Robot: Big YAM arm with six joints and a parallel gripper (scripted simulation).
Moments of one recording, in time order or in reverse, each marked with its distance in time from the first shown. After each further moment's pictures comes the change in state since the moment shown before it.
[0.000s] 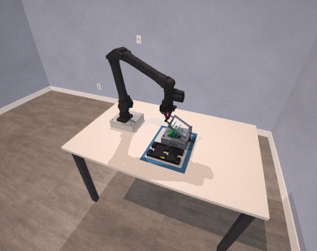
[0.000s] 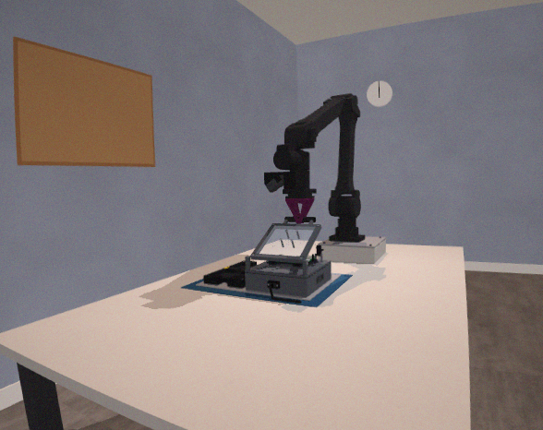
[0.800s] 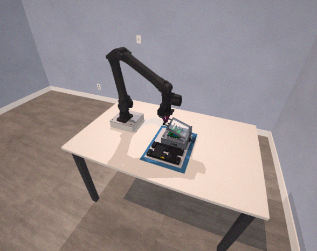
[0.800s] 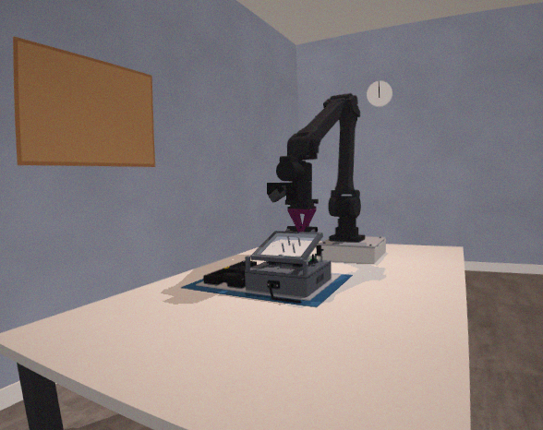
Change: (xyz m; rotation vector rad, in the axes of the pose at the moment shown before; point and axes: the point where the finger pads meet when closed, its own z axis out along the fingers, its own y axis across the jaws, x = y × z) arm 0.000 -0.013 0.031 -0.008 -0.001 0.000
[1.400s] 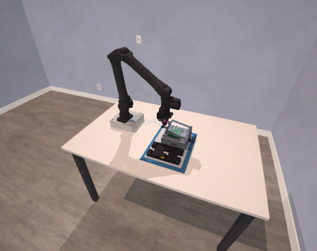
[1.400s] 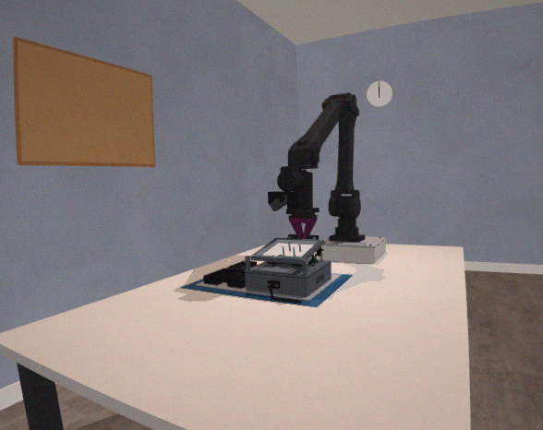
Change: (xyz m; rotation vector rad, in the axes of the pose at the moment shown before) arm 0.000 -0.007 0.027 0.013 0.000 0.000
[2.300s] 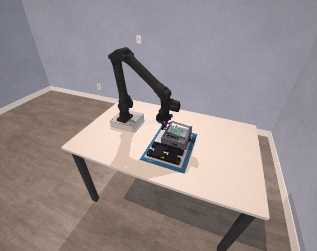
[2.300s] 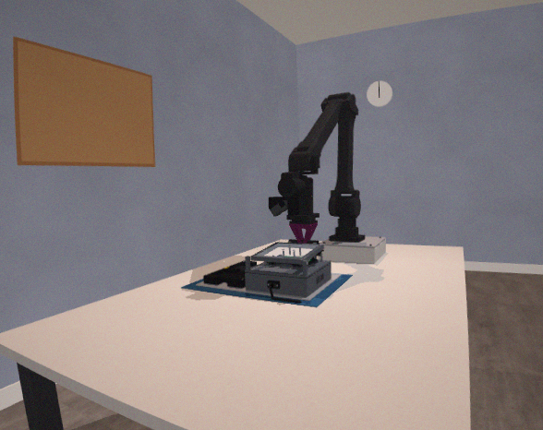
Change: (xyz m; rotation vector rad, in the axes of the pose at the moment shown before) arm 0.000 -0.002 0.016 -0.001 0.000 0.000
